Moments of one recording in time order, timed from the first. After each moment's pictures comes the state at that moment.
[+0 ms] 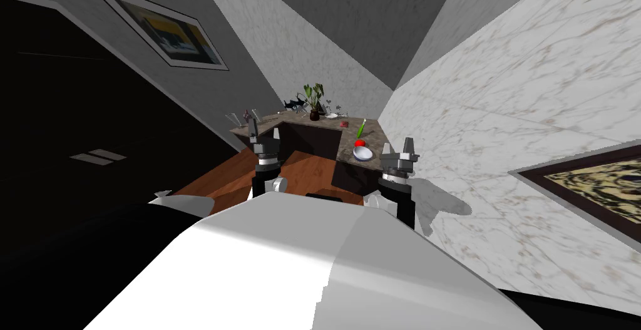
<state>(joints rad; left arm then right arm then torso) 0.48 -0.03 -0.04 -2.36 0.02 -0.47 0.04 0.52 -0.04 0.00 -2.30 -0.06 -0.41 -0.15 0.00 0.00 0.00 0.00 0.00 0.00</state>
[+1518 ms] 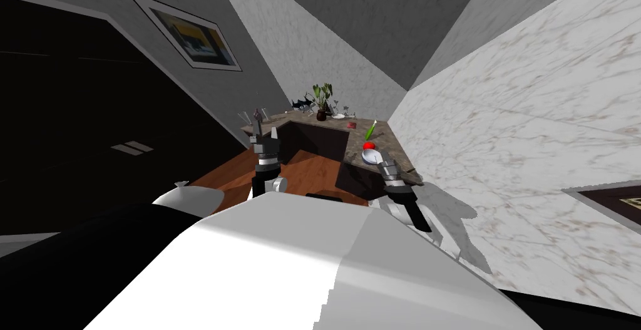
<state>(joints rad) 0.48 -0.03 -0.04 -2.36 0.02 -0.47 0.04 0.51 -0.48 -0.04 -2.05 0.03 -0.43 -0.07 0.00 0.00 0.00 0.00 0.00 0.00</state>
